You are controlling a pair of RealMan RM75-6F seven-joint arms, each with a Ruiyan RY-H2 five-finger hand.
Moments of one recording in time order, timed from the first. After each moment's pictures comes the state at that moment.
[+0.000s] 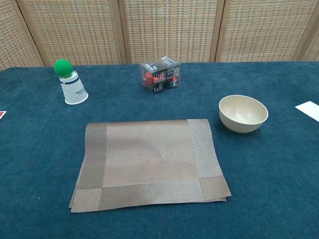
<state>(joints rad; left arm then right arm) -0.21 -1.25 0.01 -1.67 1.54 1.36 0.35 0.09 -1.09 0.06 -1.63 -1.56 1.52 0.08</state>
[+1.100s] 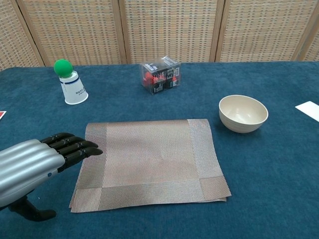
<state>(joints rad) -0.33 -1.57 0.07 -1.61 1.57 1.11 0.66 0.09 -1.06 0.06 -1.64 -1.55 1.51 0.15</state>
